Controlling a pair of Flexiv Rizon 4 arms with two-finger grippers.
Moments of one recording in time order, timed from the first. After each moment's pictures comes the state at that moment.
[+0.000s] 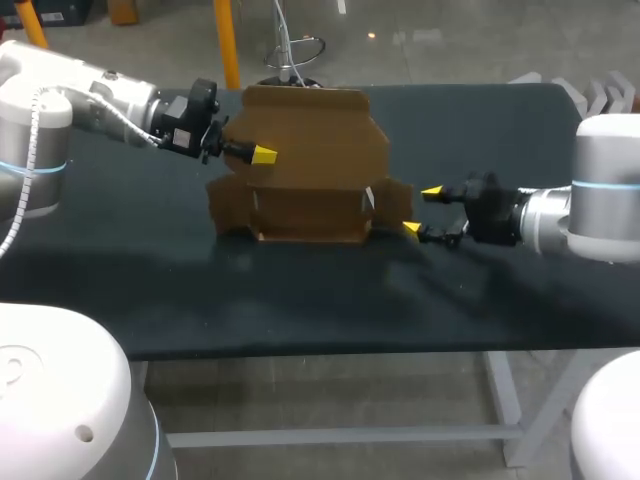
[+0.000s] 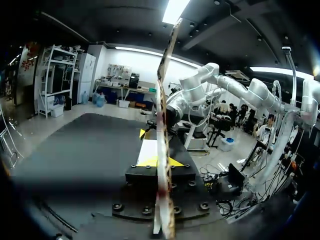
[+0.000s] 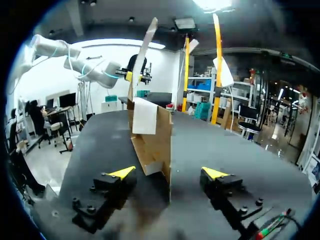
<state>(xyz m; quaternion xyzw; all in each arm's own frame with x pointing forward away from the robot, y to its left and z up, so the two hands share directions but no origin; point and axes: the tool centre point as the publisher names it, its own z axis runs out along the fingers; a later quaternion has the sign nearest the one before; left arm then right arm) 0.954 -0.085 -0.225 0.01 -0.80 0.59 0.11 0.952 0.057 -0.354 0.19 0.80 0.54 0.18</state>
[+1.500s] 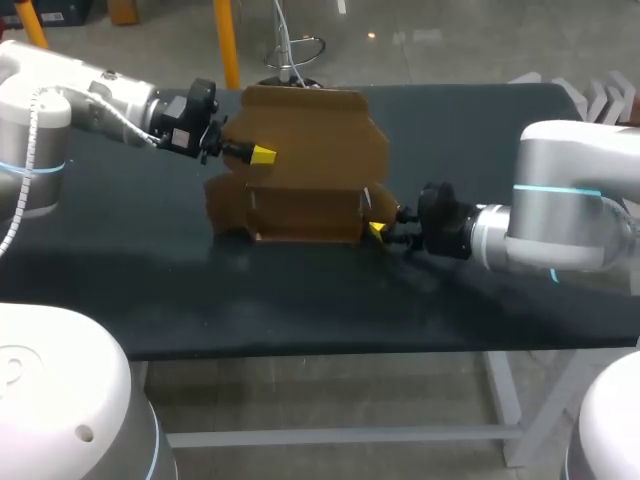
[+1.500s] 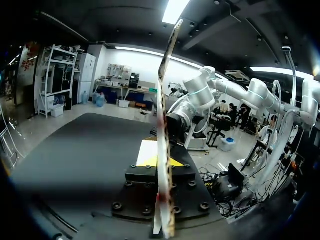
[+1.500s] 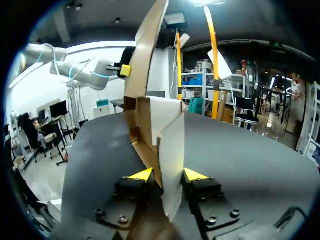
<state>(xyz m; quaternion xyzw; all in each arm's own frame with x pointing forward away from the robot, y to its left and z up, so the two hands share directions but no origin) 0.954 -0.083 -0.225 0.01 -0.80 0.59 0.11 0.940 0.120 -0.369 0.25 0.79 0.54 0.17</state>
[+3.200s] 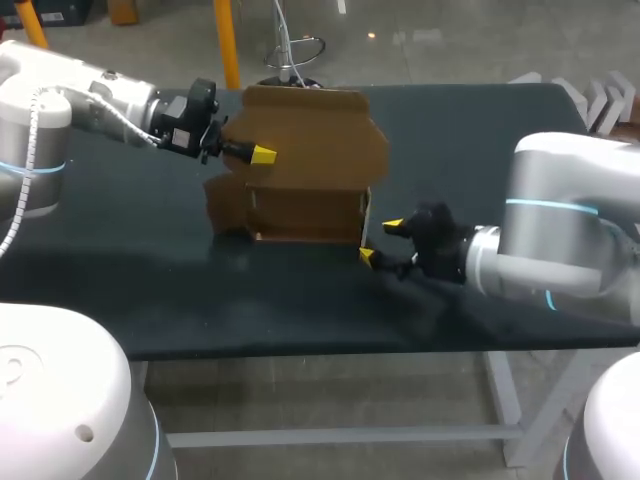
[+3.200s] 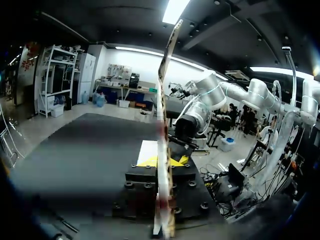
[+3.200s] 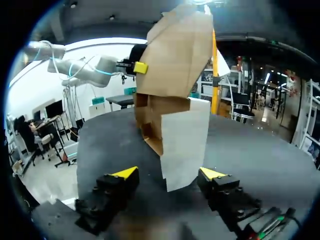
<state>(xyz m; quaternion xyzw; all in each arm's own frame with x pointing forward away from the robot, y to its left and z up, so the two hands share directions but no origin) 0.954 -0.084 -0.225 0.01 -0.80 0.59 0.11 0.890 0.127 -0.365 0.27 0.79 0.52 0.18</state>
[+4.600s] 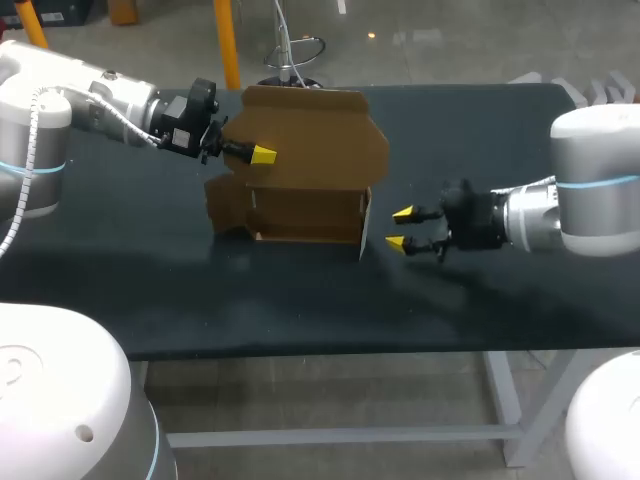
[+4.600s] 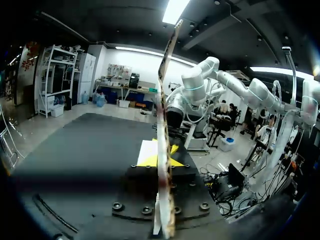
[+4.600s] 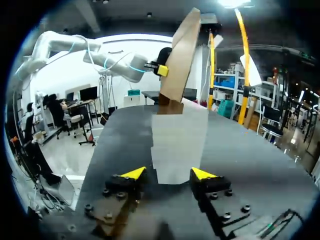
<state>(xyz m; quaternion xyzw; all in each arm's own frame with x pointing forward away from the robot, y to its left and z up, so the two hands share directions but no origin) 0.954 -0.084 -0.225 0.01 -0.80 0.59 0.11 0.909 0.100 -0.357 0.11 0.83 0.53 0.10</state>
